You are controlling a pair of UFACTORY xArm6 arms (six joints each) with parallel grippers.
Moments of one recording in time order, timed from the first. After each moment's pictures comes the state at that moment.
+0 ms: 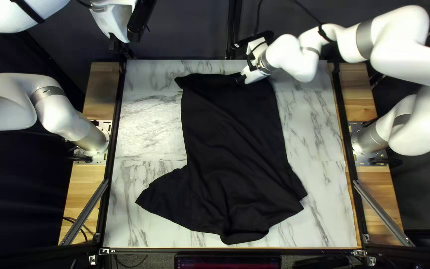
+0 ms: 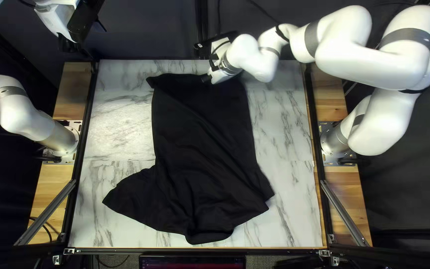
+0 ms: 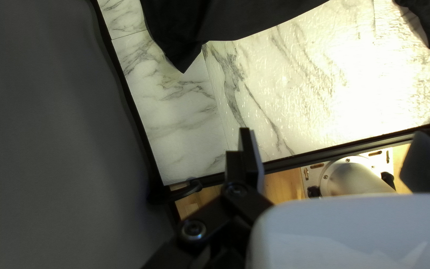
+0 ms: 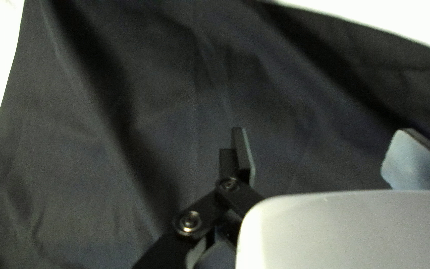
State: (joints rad) left arm 0.64 -0.69 -1.02 -0.14 1.57 0.87; right arm -0.48 0.19 -0.86 -0.44 0.38 1.03
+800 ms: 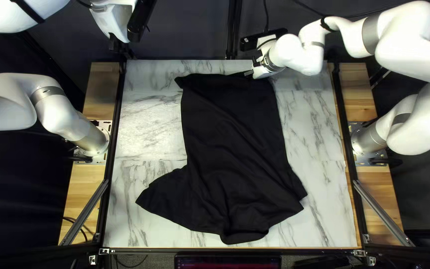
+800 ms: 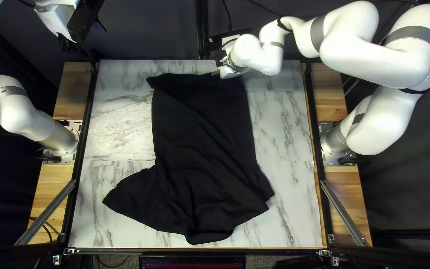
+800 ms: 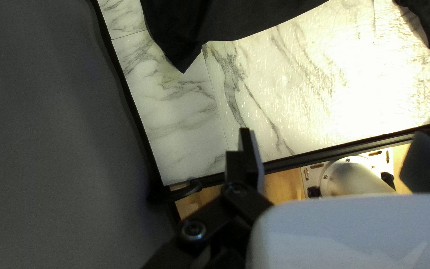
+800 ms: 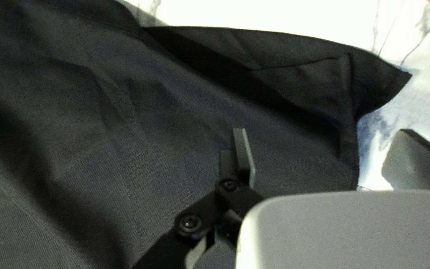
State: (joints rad) left arm 0.64 -0.69 -1.02 -0.14 1.57 0.87; right arm -0.50 0.12 -0.77 -0.48 0.42 1.14
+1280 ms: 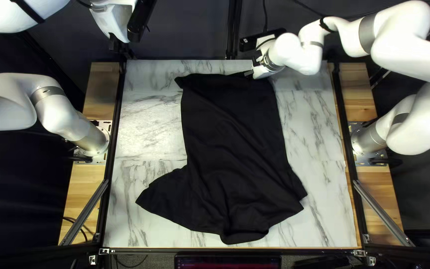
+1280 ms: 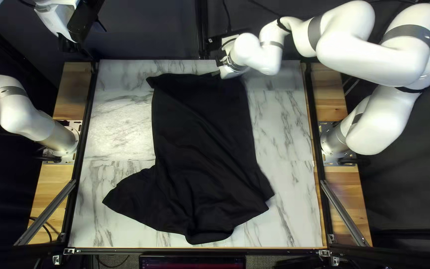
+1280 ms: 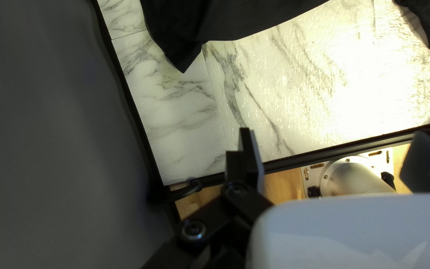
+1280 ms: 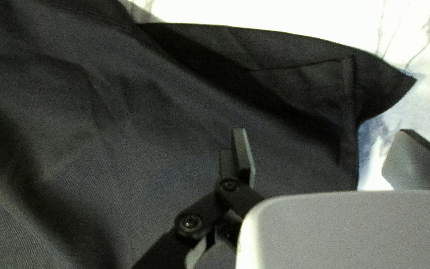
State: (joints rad) left arm 0.64 -0.69 -1.02 -0.14 1.57 0.87; right arm -0.56 0.16 -0.79 -0.34 0.40 0.93
